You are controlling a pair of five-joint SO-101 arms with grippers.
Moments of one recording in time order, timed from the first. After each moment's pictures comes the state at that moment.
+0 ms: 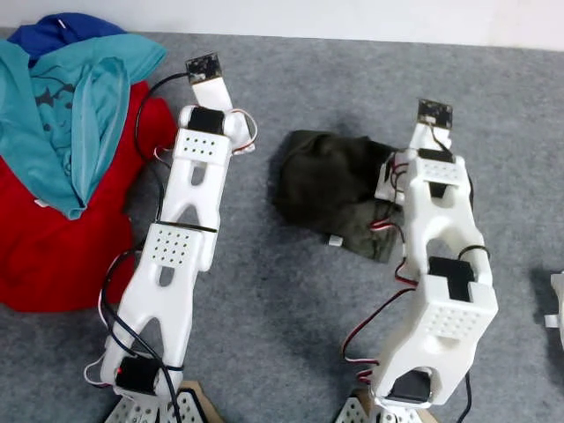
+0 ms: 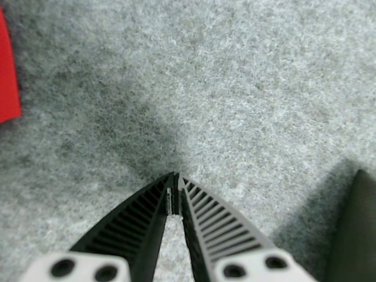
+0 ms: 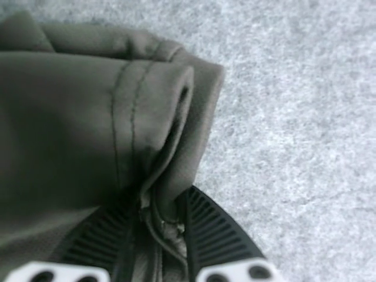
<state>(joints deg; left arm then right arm) 4.3 81.1 -92.4 84.1 28.5 2.2 22.3 4.6 51.5 -4.1</state>
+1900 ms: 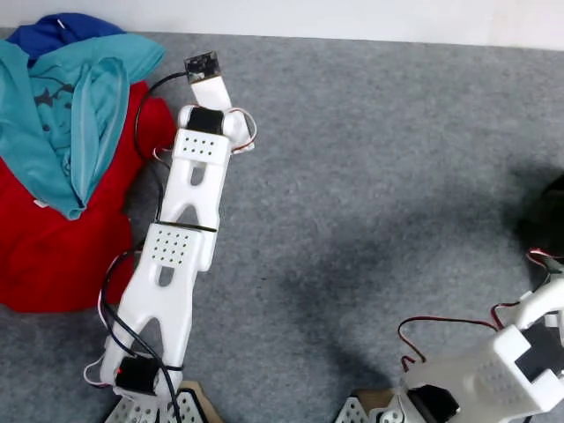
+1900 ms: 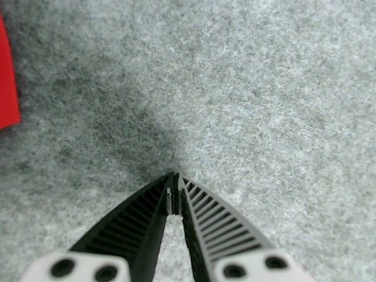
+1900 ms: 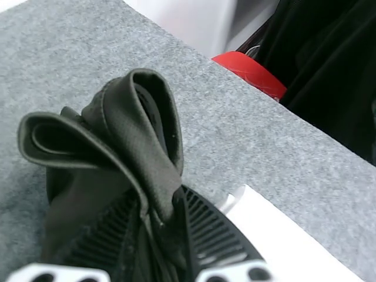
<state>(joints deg) 4.3 81.1 -92.4 82.9 28.5 51.6 9.0 -7.8 40.3 9.3</state>
